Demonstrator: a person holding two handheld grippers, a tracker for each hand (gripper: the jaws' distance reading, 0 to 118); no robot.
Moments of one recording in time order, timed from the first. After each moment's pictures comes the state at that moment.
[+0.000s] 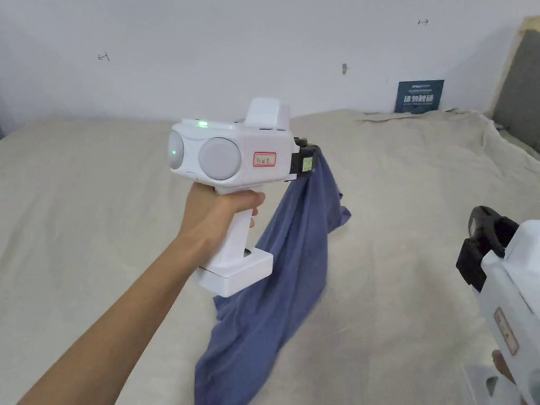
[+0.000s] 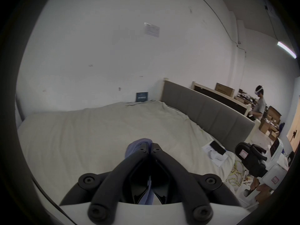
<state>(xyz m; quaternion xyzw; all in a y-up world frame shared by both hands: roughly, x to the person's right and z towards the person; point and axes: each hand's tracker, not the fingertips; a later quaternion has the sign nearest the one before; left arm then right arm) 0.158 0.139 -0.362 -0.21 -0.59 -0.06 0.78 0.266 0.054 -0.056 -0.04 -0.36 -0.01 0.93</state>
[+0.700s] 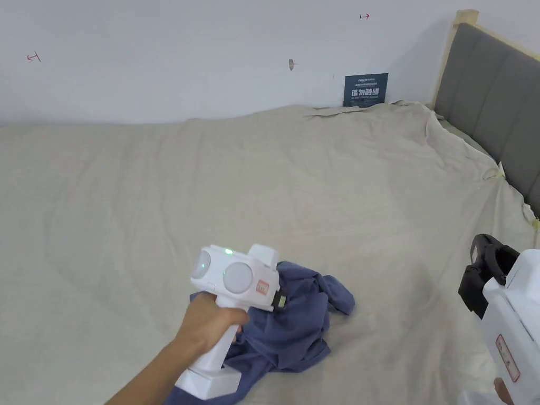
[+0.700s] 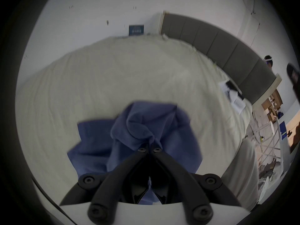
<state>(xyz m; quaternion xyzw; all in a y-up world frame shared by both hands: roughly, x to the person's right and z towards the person) 0.215 -0.092 -0.347 -0.43 -0.52 -0.24 0.69 0.304 0.025 -0.009 -0.07 -0.42 -0.03 0.90</state>
